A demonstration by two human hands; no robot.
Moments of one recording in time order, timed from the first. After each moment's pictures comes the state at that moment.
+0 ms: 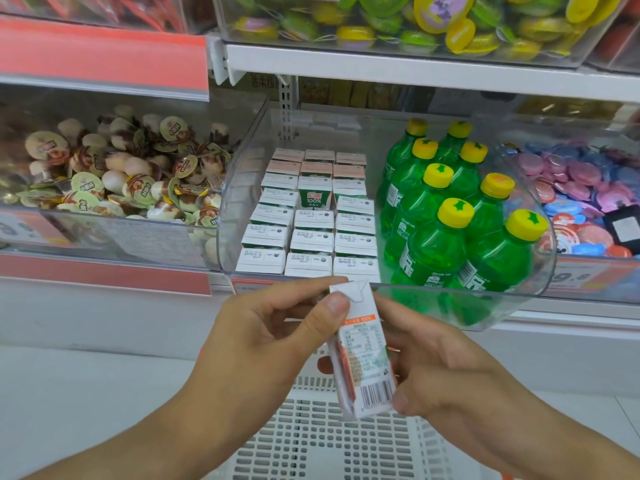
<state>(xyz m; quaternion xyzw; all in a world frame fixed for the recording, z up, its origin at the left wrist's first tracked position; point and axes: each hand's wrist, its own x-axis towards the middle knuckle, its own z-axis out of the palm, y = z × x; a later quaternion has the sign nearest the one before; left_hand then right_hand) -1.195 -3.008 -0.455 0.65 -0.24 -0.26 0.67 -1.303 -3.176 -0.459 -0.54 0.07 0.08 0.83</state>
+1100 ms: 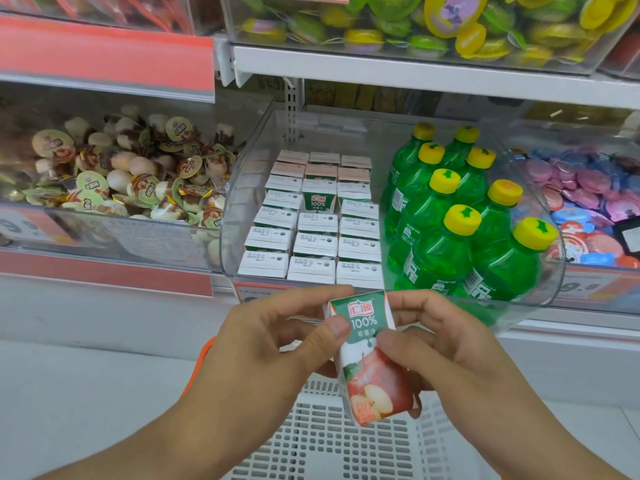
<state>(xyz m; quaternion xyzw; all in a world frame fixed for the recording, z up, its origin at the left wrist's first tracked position) -1.196 -3.007 -0.457 0.67 -0.22 -0.27 0.65 -1.295 -3.171 -0.454 -0.69 0.19 -0.07 0.70</state>
